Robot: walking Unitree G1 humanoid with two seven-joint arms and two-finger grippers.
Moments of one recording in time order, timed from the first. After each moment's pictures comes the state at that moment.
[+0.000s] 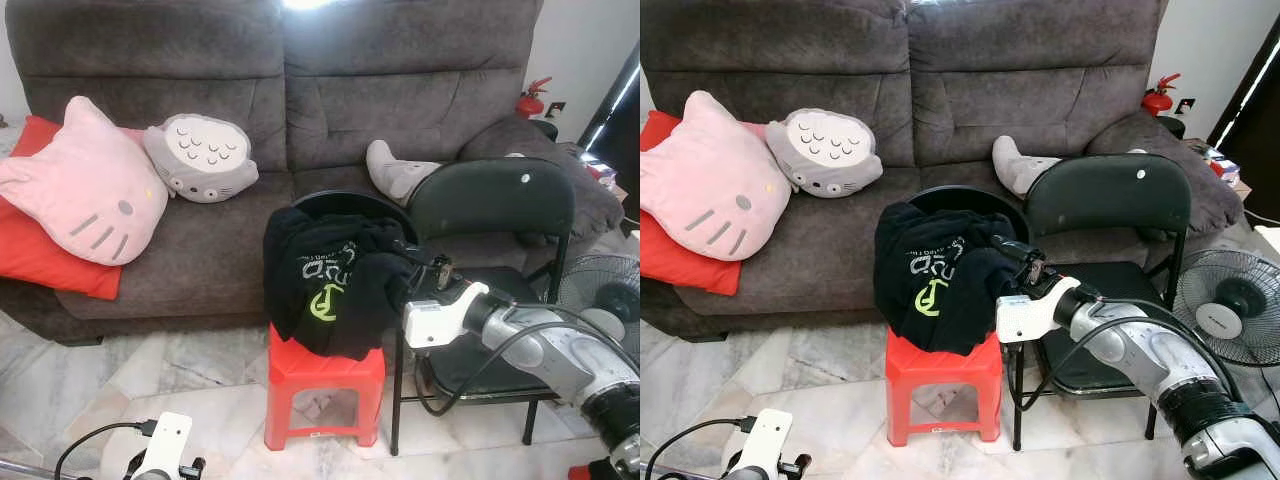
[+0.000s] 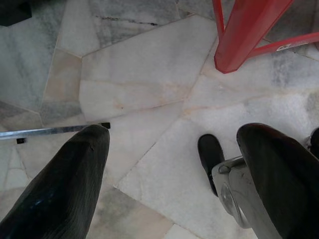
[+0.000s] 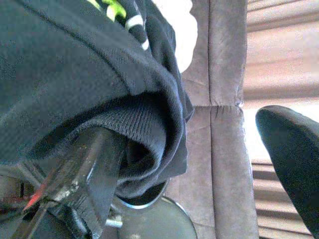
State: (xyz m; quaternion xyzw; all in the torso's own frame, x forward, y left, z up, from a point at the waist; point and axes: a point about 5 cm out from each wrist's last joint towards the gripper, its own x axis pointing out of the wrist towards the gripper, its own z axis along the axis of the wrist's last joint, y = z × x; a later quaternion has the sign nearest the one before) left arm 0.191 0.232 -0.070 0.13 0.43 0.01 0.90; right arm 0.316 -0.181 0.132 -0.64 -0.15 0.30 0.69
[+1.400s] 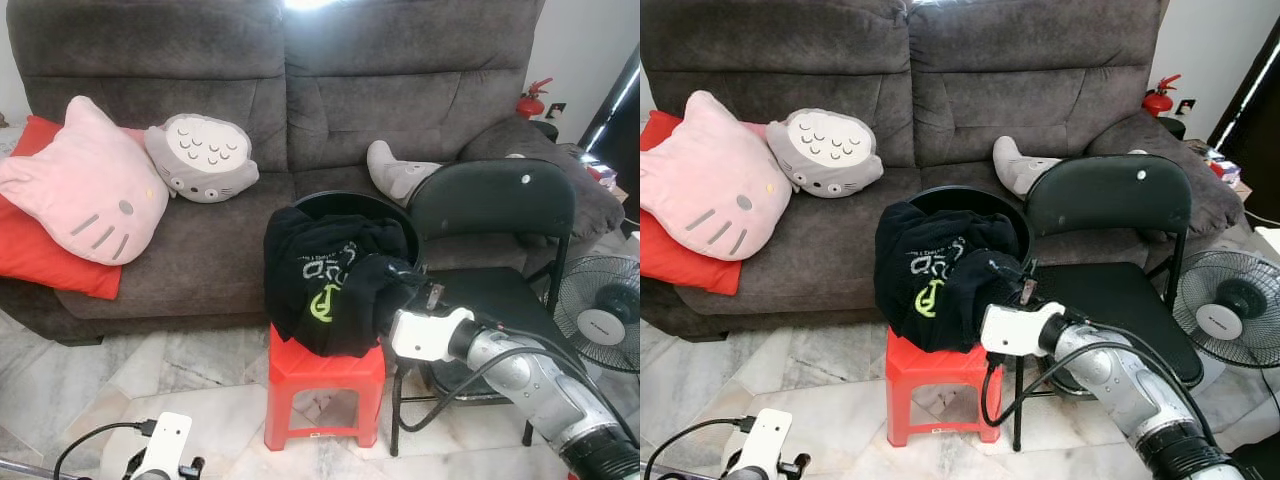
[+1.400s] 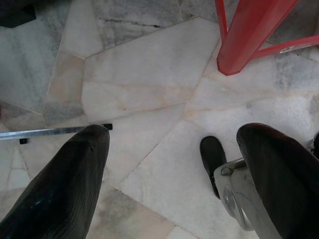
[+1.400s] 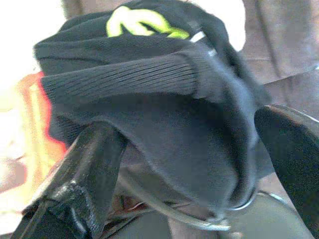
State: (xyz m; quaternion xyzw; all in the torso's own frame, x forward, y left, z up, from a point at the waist) left arm 0.192 0.232 -0.069 0.13 0.42 0.01 0.90; right arm 0.289 -0.171 0.096 -0.51 -0.01 0.37 0.78
